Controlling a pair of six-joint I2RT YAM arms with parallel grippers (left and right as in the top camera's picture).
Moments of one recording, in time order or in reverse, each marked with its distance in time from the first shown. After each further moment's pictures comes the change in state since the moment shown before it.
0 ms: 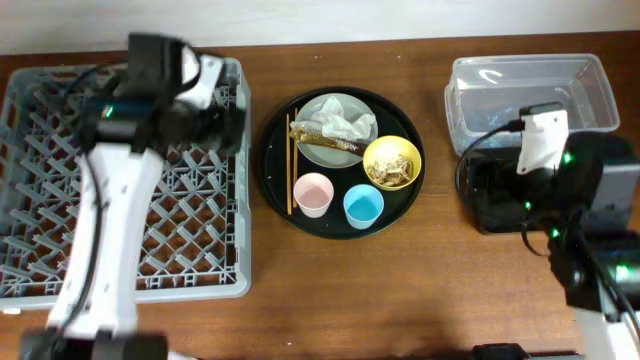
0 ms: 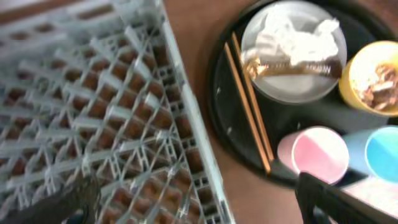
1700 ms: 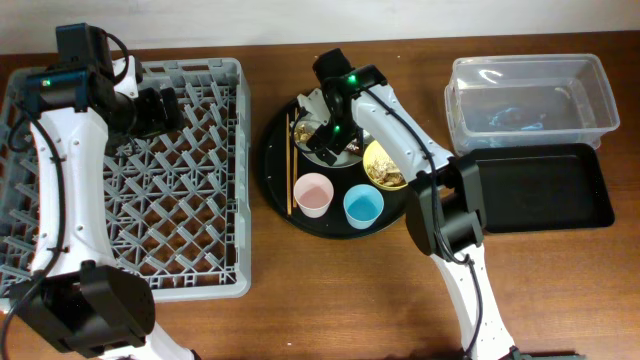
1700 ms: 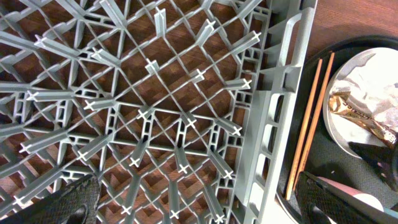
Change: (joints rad) left arm 0.280 0.226 0.140 -0.106 0.046 -0.256; right arm 0.429 1.498 1.003 -0.265 -0.003 -0.338
